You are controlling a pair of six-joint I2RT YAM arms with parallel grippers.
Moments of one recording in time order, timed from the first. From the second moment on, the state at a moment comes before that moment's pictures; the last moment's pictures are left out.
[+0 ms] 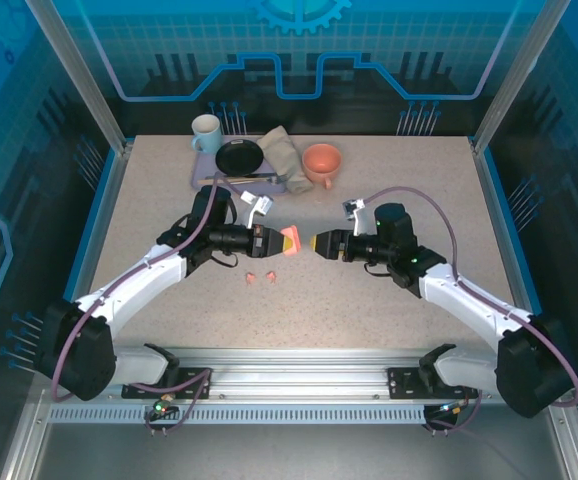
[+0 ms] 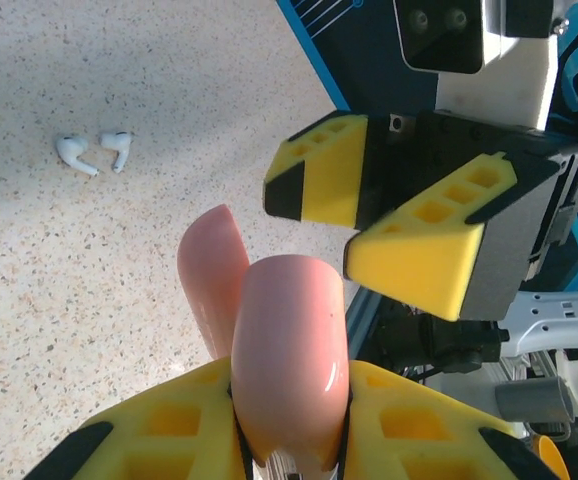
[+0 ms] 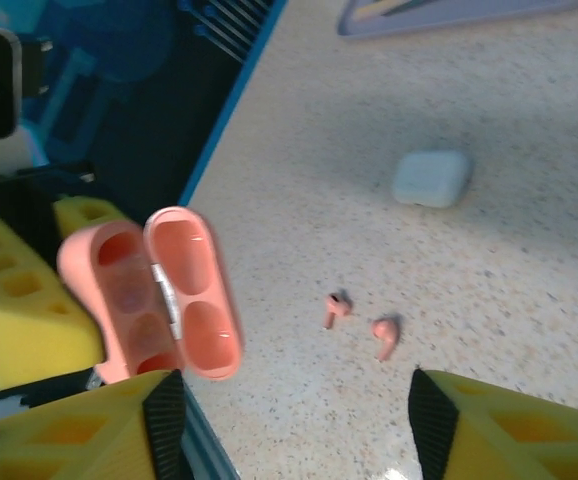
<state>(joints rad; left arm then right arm) -0.41 1.31 0.90 -0.18 0.83 -0.46 0.48 1.20 0.71 0.03 -0.58 0.62</state>
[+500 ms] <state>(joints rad) -0.41 1.31 0.90 -0.10 0.84 -0.51 0.48 1.28 0.74 0.08 -0.68 0.64</state>
